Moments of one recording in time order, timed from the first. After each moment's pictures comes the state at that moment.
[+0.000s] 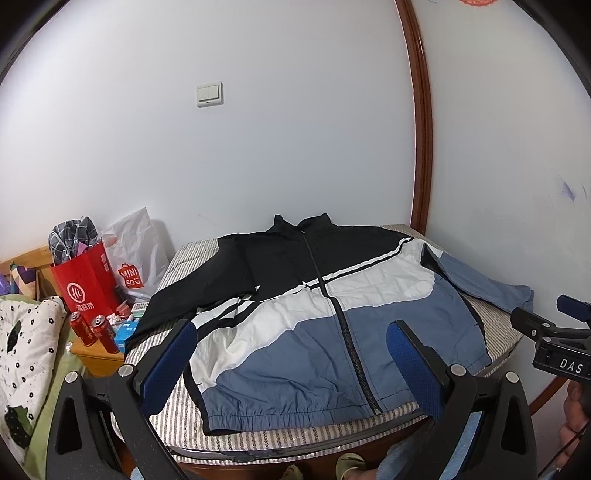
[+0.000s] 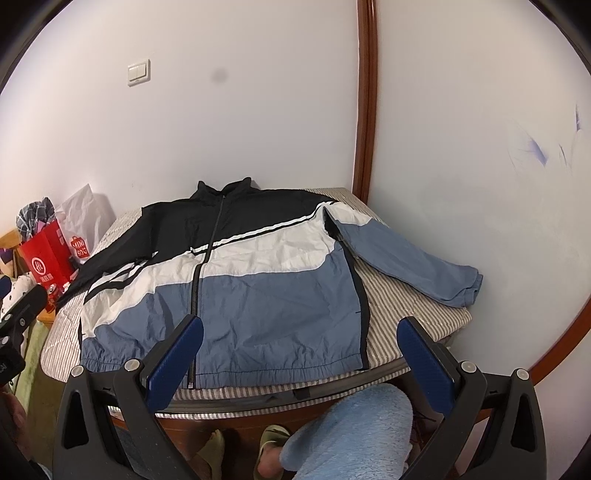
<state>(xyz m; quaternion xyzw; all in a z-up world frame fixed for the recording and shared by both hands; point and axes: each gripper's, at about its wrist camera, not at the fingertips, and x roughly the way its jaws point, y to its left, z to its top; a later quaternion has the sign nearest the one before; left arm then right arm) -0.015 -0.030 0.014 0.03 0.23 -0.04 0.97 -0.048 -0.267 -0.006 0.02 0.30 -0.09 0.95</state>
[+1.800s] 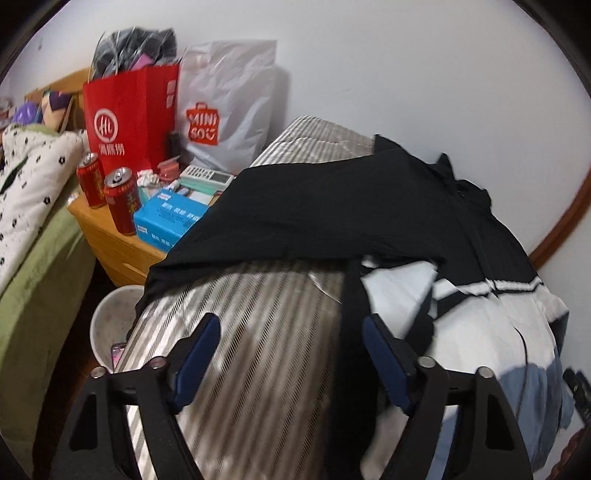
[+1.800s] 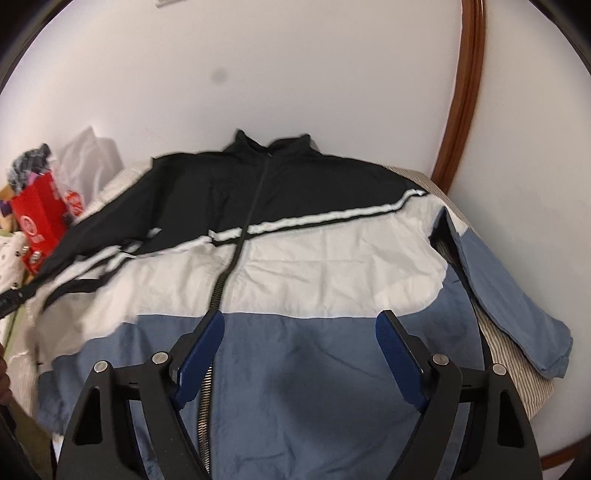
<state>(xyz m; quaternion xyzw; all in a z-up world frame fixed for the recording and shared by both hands) 0.186 0.197 -0.141 -0.19 0.41 0.10 0.89 0.173 -0.203 -0.096 -0.04 0.37 -0.04 0.93</state>
